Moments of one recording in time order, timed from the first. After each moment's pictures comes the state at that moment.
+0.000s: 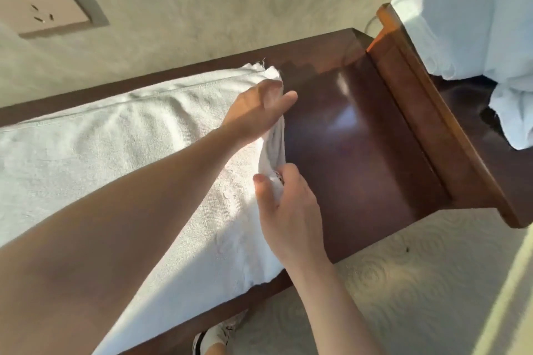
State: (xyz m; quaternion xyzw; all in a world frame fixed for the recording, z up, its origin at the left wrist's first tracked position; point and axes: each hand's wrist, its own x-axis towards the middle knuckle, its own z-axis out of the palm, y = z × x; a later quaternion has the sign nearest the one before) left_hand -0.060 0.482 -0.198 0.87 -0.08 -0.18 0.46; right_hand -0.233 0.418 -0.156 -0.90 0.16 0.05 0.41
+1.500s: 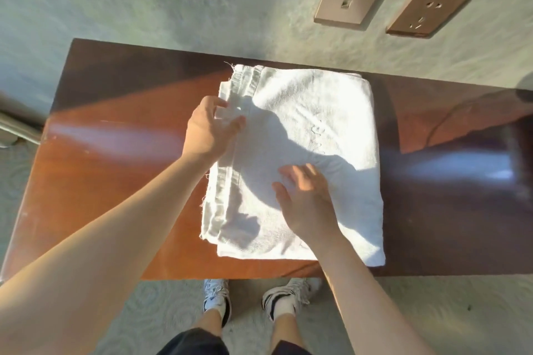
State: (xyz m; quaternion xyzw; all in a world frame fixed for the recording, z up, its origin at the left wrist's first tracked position) left_hand -0.249 0.995 -0.204 0.84 0.25 0.02 0.48; right_hand -0.307 0.777 -0.188 -0.94 -0.06 0.18 0.28
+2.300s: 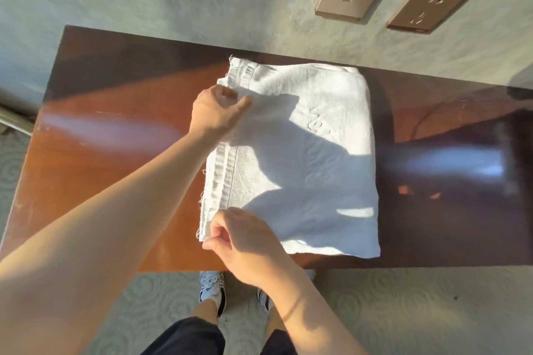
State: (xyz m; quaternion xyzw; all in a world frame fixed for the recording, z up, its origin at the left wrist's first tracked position) left_hand -0.222 0.988 -0.200 0.83 0.27 -0.01 0.48; right_hand -0.370 0.838 -0.162 -0.85 -0.24 0.37 0.29
